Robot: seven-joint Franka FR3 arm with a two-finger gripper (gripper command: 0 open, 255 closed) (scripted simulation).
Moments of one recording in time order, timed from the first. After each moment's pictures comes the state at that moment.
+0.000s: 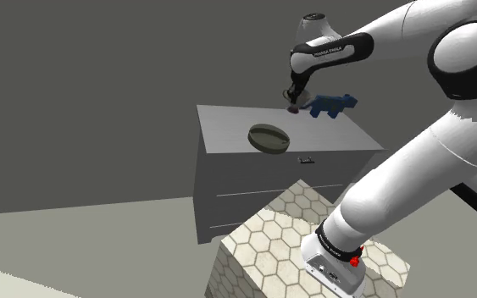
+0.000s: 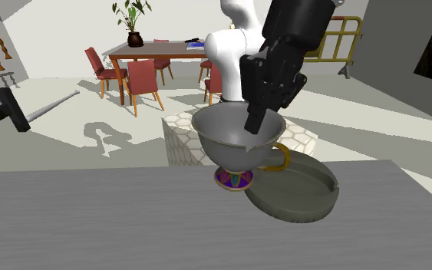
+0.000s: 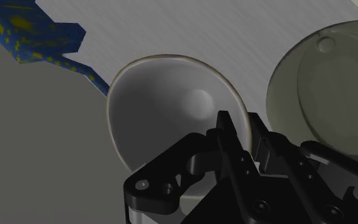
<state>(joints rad) -0.08 -0.16 -0.37 -2.21 -0.45 2.19 -0.35</state>
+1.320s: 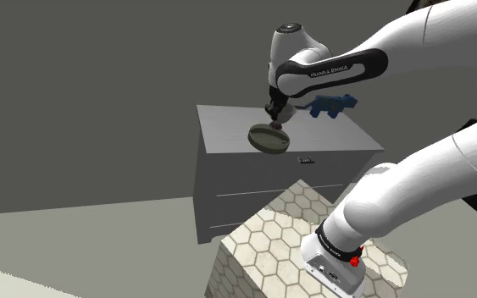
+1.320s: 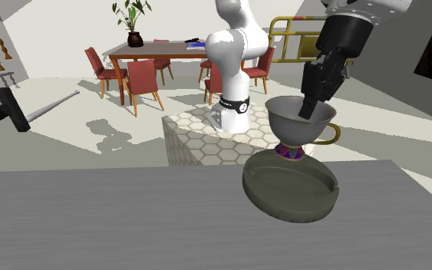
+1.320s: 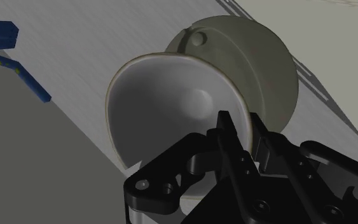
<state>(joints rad) 0.02 -0.34 -0.16 -2.45 -0.48 2.13 -0.02</state>
